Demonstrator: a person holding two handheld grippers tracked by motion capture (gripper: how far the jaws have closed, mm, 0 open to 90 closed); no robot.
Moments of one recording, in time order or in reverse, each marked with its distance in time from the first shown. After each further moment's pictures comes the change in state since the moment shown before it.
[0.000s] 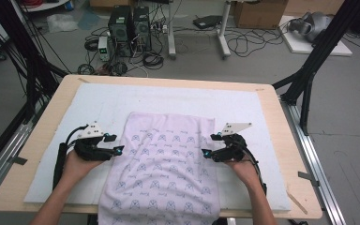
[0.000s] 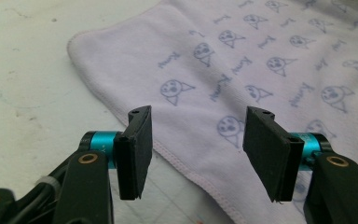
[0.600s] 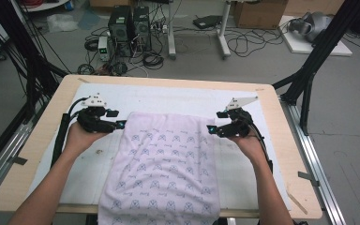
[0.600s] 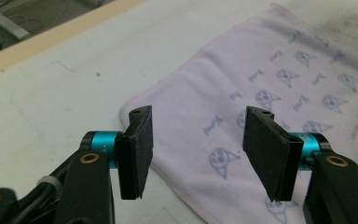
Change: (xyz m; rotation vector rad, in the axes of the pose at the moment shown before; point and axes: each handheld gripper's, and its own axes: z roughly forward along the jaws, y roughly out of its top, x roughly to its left) left arm 0.042 0.072 0.007 -0.006 0.017 0.003; right arm -0.041 0.062 -0.020 0.003 -0.056 -0.014
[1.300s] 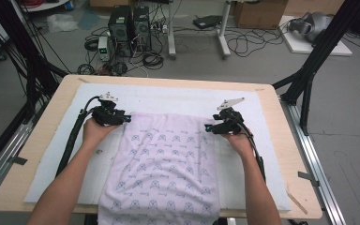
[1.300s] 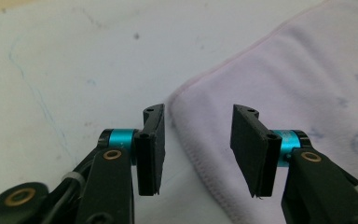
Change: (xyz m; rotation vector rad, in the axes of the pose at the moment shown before) left arm 0.039 -0.029 0.075 0.132 0.091 -0.154; right arm -0.030 -0.027 0.054 0.113 -0.074 0.030
